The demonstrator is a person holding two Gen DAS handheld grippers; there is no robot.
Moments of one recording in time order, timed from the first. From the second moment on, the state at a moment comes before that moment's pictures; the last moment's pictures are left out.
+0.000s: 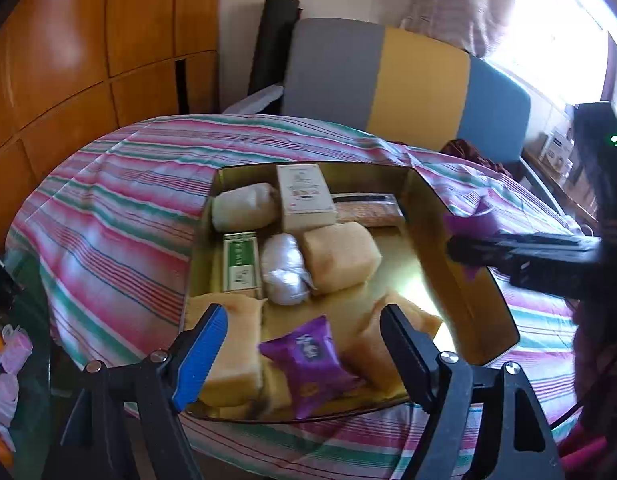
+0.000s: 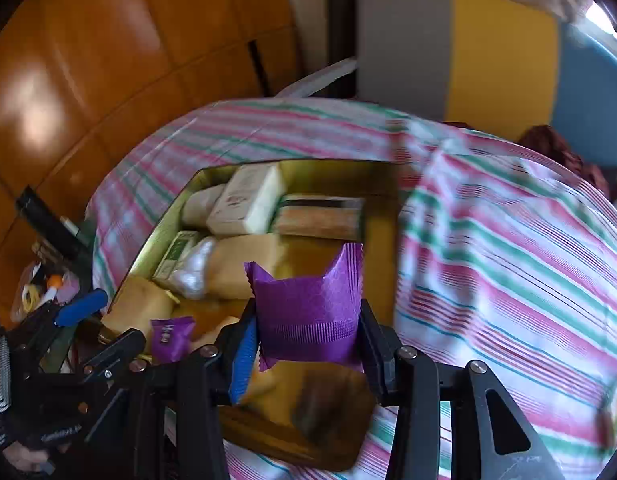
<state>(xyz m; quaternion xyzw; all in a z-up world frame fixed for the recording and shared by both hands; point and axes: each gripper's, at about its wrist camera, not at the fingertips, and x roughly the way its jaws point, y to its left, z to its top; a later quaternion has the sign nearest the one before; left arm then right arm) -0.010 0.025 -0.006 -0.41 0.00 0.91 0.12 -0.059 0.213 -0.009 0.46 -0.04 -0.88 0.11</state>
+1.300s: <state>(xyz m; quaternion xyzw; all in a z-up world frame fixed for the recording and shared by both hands) -0.012 0.012 0.006 -0.39 -0.01 0.92 0.08 -0.004 0.229 0.000 0.42 -0.04 -0.90 0.08</state>
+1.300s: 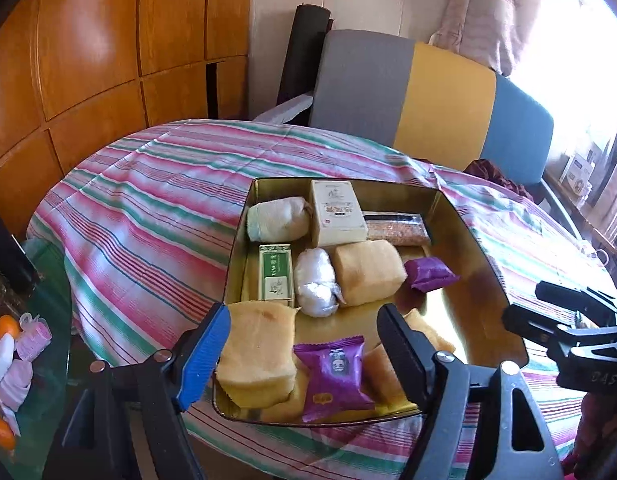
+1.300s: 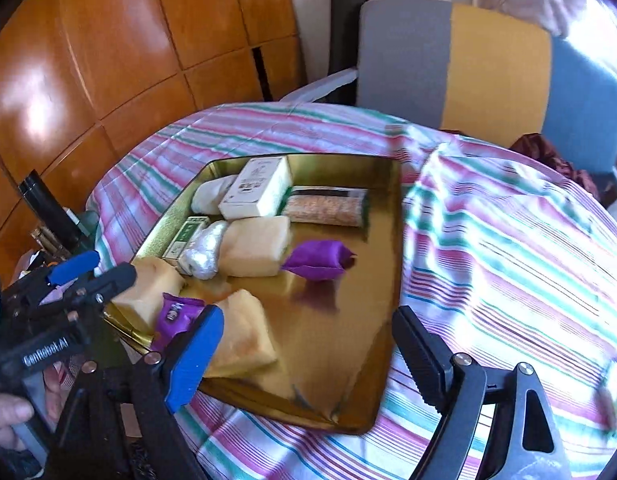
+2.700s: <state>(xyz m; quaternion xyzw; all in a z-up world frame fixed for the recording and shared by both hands) 0.001 0.261 0.019 -0.38 0.14 0.86 0.32 0.154 0.626 -0.039 0.35 -0.40 -0.77 -0.34</state>
